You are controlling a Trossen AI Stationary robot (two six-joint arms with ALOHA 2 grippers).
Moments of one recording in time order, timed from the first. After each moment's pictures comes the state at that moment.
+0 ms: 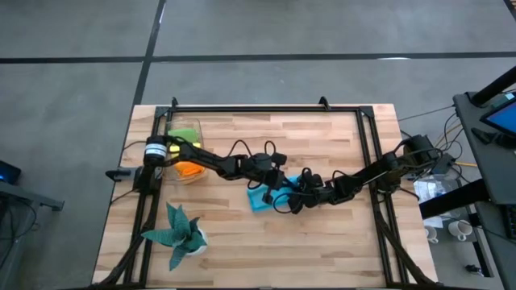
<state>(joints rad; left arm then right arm) 0.04 2.01 1.16 0.48 0.18 0.46 0.29 1.64 0.57 0.20 0.45 1.03</state>
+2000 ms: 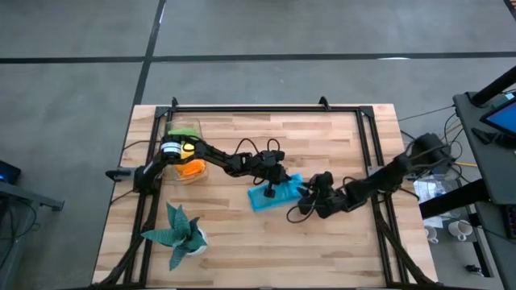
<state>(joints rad) 0.11 2.18 1.19 0.50 0.15 0.40 0.44 1.51 0.48 0.13 0.79 1.02</state>
